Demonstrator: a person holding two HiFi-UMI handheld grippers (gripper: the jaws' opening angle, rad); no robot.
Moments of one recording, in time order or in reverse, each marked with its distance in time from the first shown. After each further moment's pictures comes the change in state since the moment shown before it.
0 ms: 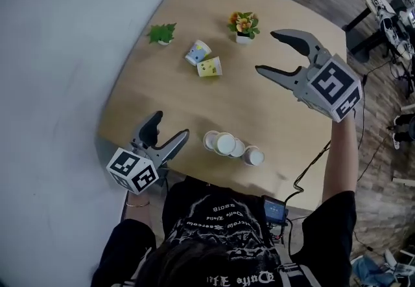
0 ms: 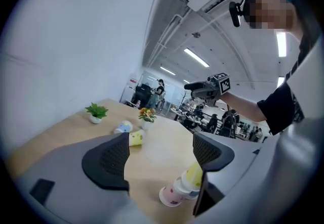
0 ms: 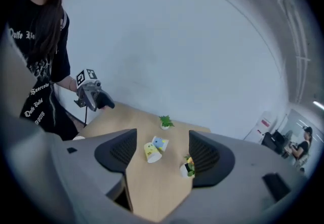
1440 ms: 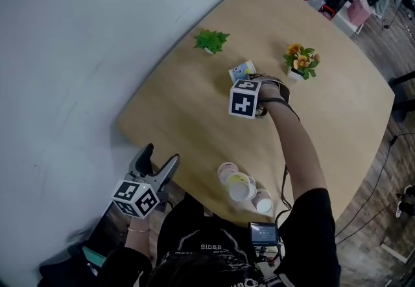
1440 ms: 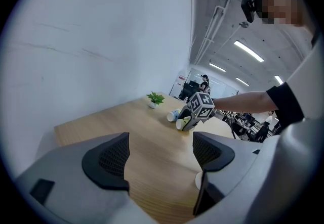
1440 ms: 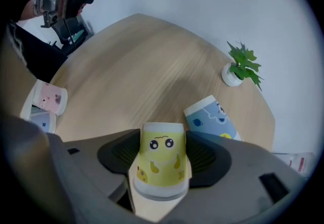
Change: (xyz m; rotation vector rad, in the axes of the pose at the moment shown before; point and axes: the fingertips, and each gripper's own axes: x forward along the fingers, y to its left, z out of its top) left arm -0.065 0.087 -0.060 -0.213 0.034 0.571; right arm 0.295 0.083 -0.173 -0.441 0.729 0.508
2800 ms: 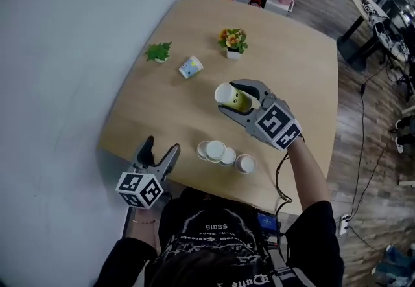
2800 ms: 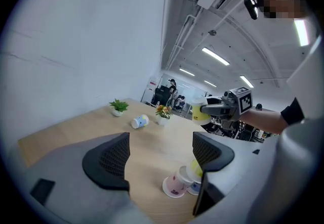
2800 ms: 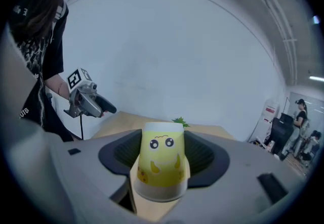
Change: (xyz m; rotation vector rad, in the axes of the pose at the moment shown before) left arm -0.029 -0.096 0.009 0.144 -0.065 -0.308; right arm -0.269 0.134 -0.030 0.531 -0.923 -0.463
